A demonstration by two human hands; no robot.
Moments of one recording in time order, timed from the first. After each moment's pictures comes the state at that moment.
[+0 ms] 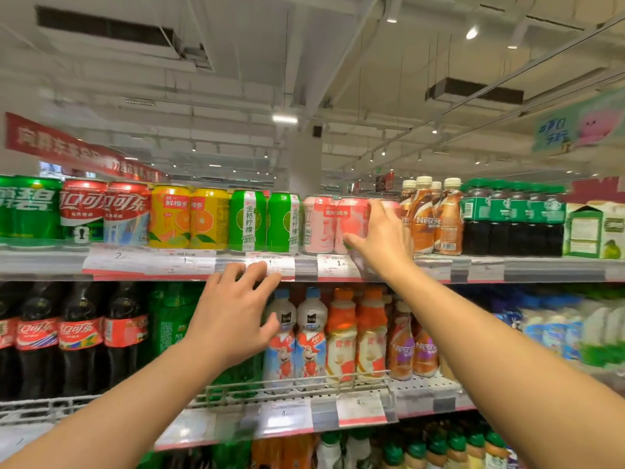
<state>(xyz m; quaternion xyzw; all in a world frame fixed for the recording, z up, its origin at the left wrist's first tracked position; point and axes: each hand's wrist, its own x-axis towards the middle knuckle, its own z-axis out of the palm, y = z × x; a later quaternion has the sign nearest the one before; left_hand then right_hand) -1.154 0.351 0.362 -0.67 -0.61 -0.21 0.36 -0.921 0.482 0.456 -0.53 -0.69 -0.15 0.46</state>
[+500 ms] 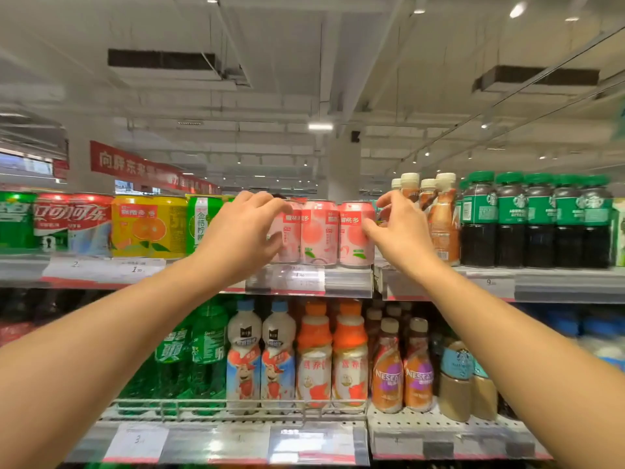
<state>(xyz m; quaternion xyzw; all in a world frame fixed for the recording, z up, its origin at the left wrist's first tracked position) -1.057 0.404 0.474 -0.65 -0.59 -0.30 0.37 -0.827 0.545 0.476 -0.38 -0.74 -0.02 0.55</state>
